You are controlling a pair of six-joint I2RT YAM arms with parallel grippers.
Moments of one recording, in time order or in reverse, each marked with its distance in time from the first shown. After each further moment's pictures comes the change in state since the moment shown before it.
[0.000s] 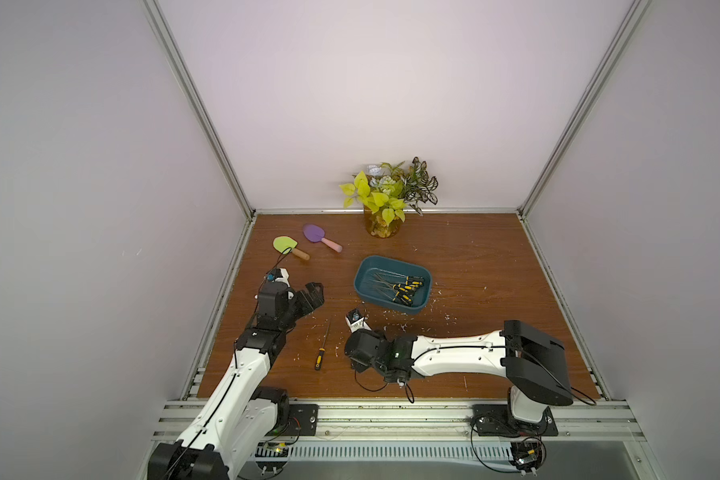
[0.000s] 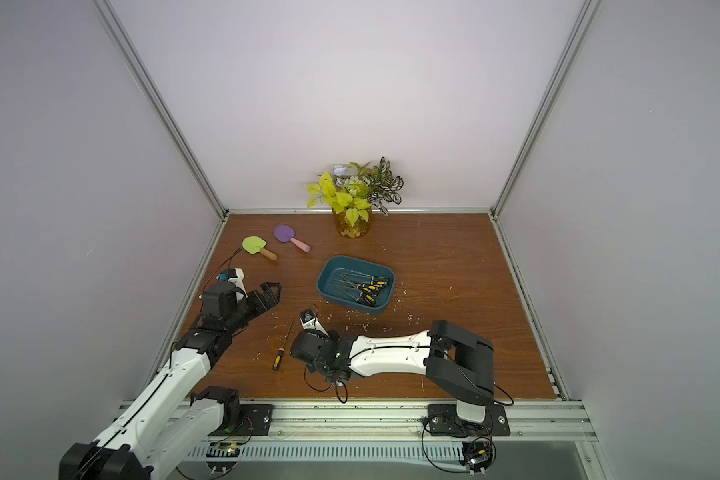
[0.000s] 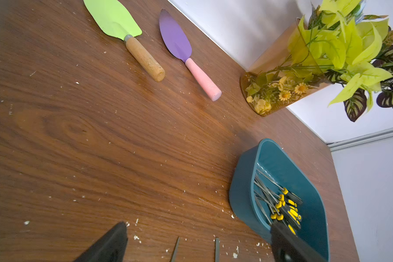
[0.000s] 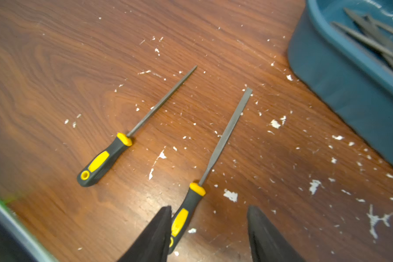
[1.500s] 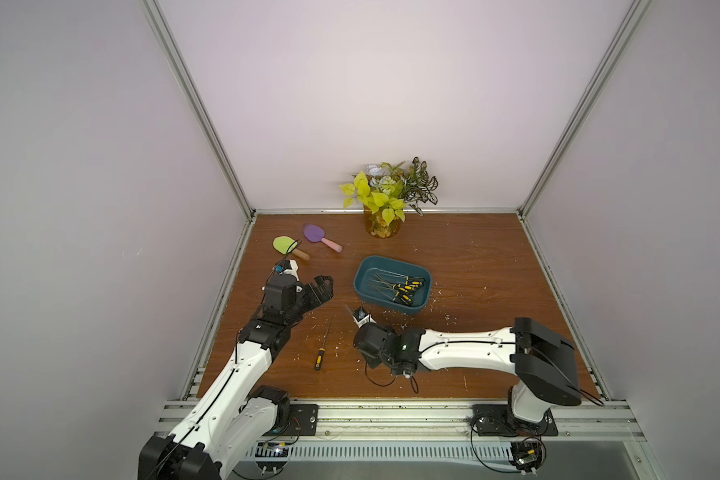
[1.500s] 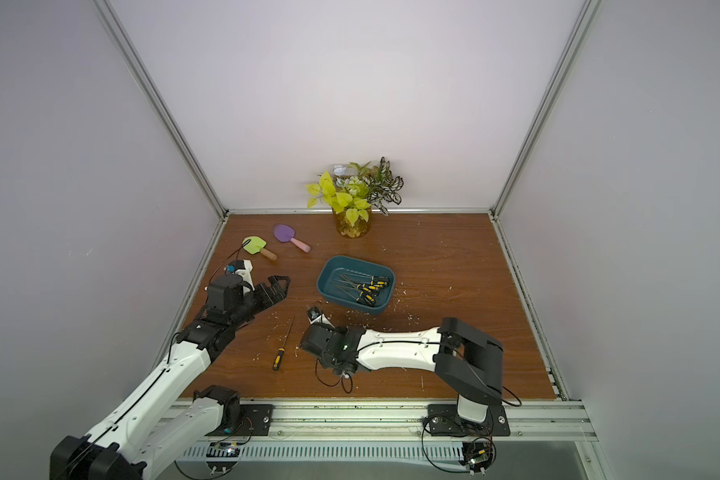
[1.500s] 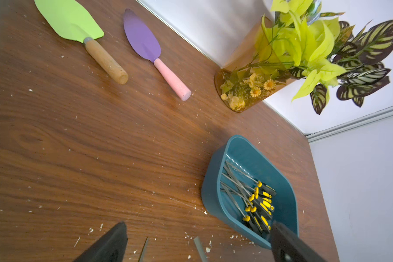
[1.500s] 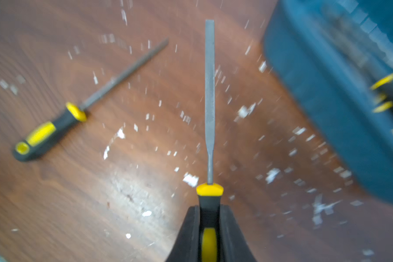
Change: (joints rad) left arm -0.120 0.032 0.113 -0.038 -0.040 -0.045; right arm -0.097 -0.098 -0.033 -0.089 0.000 -0.198
